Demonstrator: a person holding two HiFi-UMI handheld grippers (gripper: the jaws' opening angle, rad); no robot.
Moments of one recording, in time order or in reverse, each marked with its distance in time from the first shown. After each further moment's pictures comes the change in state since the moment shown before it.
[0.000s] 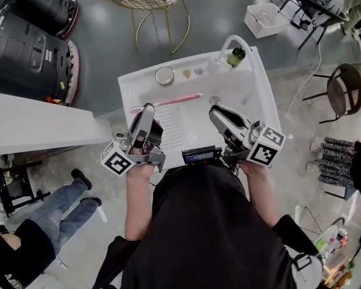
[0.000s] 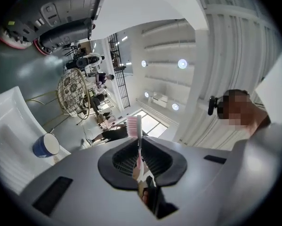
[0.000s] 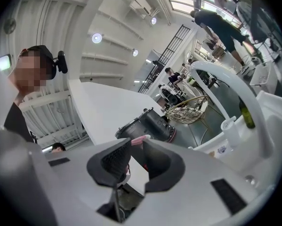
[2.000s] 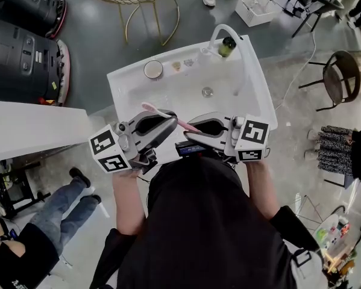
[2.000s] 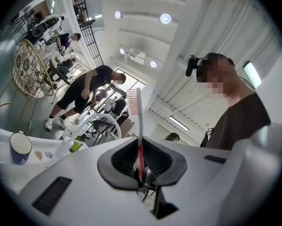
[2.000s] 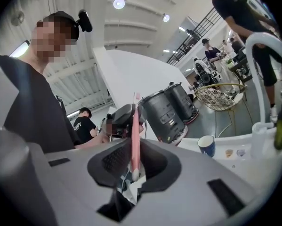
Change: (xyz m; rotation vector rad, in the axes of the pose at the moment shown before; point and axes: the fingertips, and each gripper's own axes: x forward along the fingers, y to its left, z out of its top) left arm 0.034 -0.070 -0.076 0.184 0.566 -0.267; right arm 0.009 0.049 -0.062 -0.229 0.384 0.294
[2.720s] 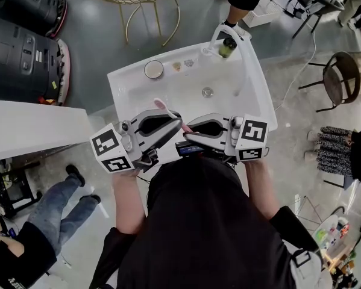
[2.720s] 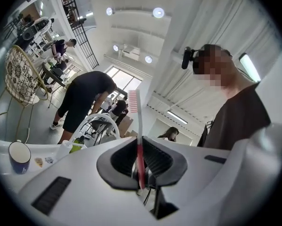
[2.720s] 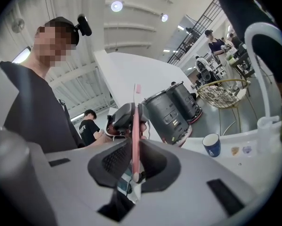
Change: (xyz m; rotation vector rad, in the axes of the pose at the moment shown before) left arm 0.010 -0.007 -0.002 0.075 0.048 -0.019; right arm 0.001 0.003 0.000 0.029 -0.022 0.047
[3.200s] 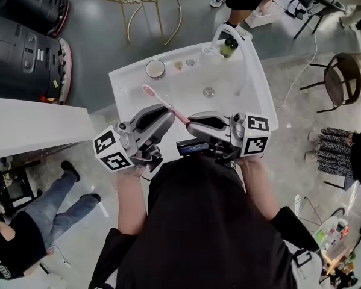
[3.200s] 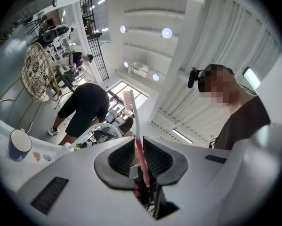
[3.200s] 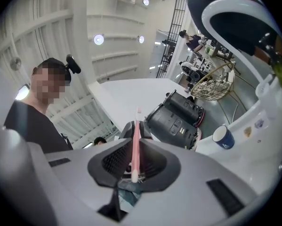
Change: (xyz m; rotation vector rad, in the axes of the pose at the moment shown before) left arm -0.018 0.015 0.011 -0.107 -0.214 0.052; right arm -0.009 -0.007 0.025 0.264 -0.276 0.061
